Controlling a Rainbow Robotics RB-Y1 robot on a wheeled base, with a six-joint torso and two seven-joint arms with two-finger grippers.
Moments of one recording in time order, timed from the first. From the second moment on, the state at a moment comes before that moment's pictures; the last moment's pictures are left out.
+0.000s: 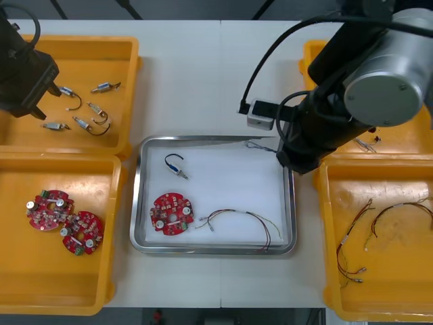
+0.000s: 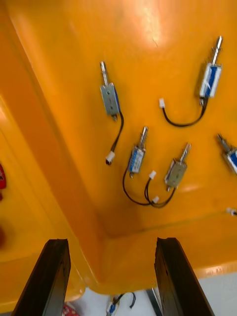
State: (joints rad) right arm -0.90 -0.85 0.67 -1.93 -1.10 1.51 1.80; left arm -0.90 1.01 -0.35 -1.47 1.02 1.70 0.09
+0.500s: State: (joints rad) right arm -1.01 -0.71 0.93 -1.78 -0.97 1.38 1.82; left arm -0.90 1.01 -0.39 -1.36 0.91 1.59 0.07
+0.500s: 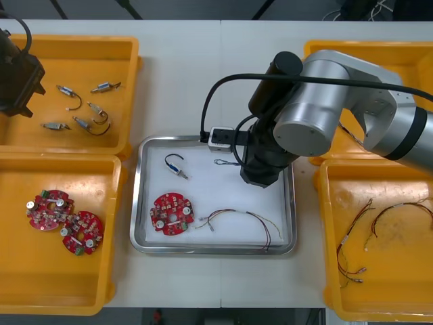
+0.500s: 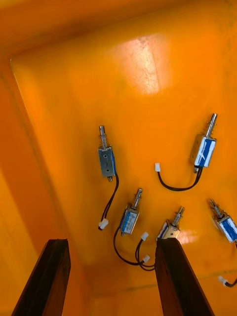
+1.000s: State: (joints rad) right arm -1.01 -0.70 0.99 -1.72 -0.93 1.32 1.92; left arm -0.90 1.01 -0.48 -1.27 0.88 1.46 0.07
